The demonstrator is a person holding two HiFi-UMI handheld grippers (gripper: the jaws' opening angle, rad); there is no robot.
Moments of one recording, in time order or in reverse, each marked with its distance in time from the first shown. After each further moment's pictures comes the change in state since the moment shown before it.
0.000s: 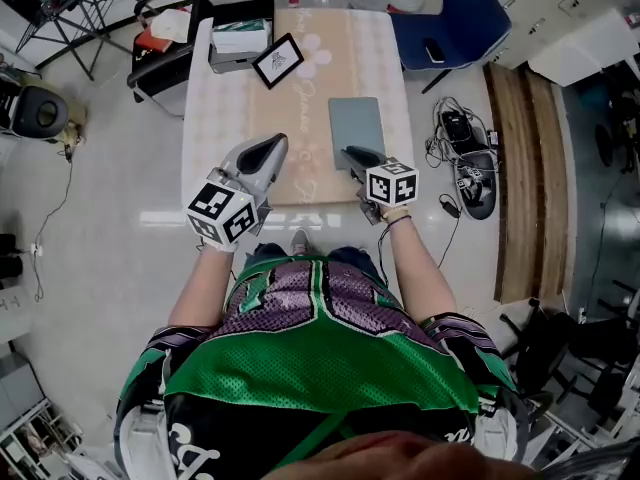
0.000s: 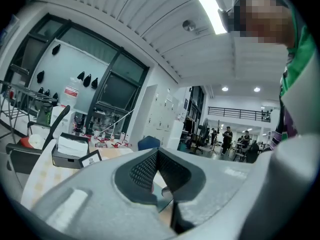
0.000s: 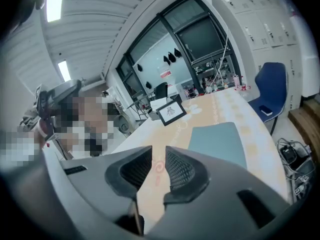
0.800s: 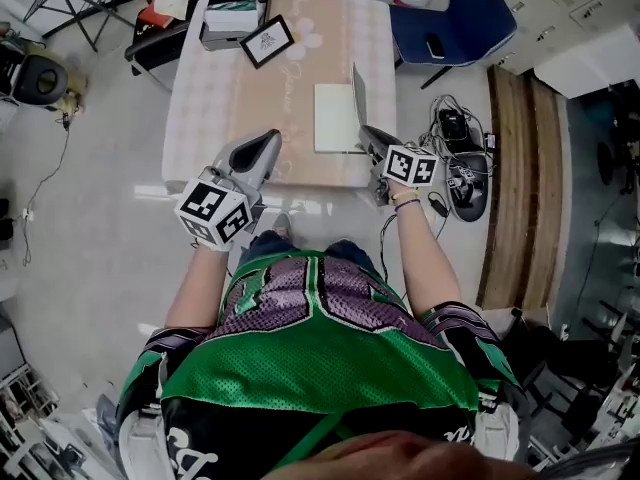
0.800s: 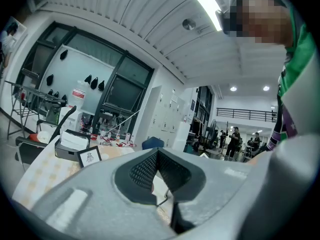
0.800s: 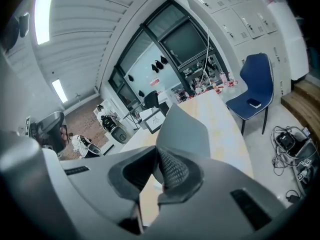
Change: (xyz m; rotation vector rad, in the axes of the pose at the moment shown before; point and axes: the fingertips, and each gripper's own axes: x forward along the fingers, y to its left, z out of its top) left arm 0.018 -0.061 -0.013 -0.025 -0.022 0.102; right arm -0.063 -0.087 0.020 0.152 -0.064 0.002
